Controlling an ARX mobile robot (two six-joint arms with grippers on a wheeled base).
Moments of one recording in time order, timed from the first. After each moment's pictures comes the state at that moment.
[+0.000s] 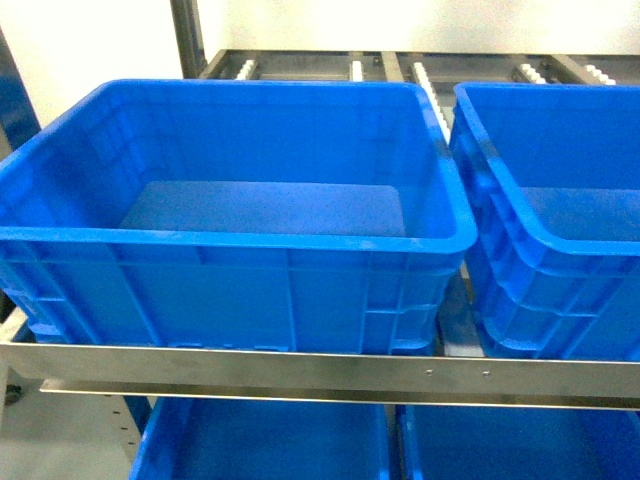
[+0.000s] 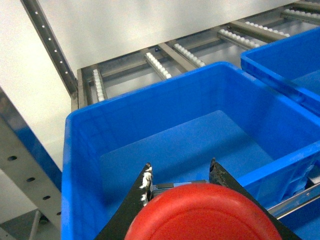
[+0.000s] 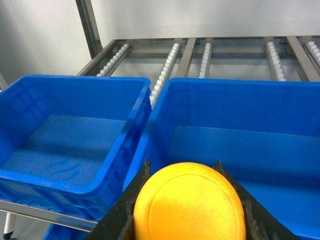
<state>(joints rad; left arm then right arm) -0.01 0.83 0.42 0.34 0.29 0.24 -0.18 0.87 0.51 0.28 -0.44 0.07</state>
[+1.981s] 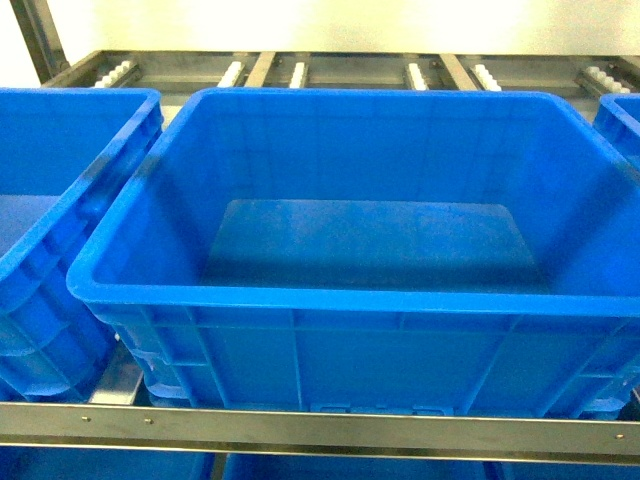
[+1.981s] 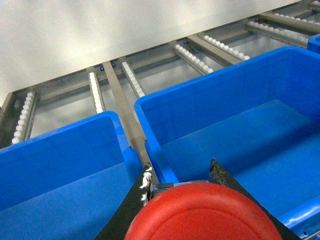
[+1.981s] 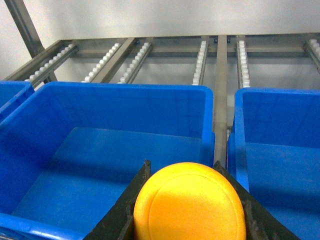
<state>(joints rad) -0.01 0.83 0.42 0.34 0.29 0.24 -0.18 0.88 0.51 0.28 -0.43 0.07</state>
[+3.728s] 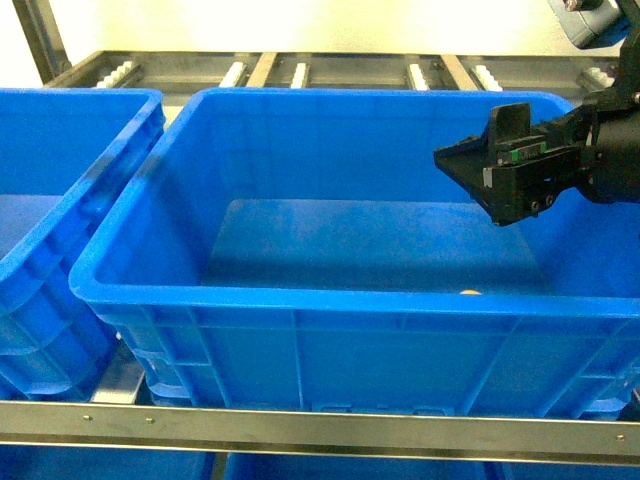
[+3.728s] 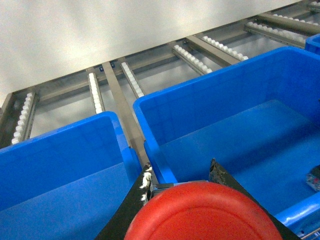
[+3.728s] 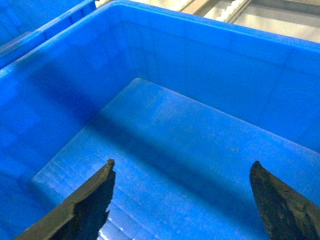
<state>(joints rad) -0.01 0.83 0.42 0.34 0.29 0.24 0.22 1.69 0.82 0.57 -0.40 -0.08</state>
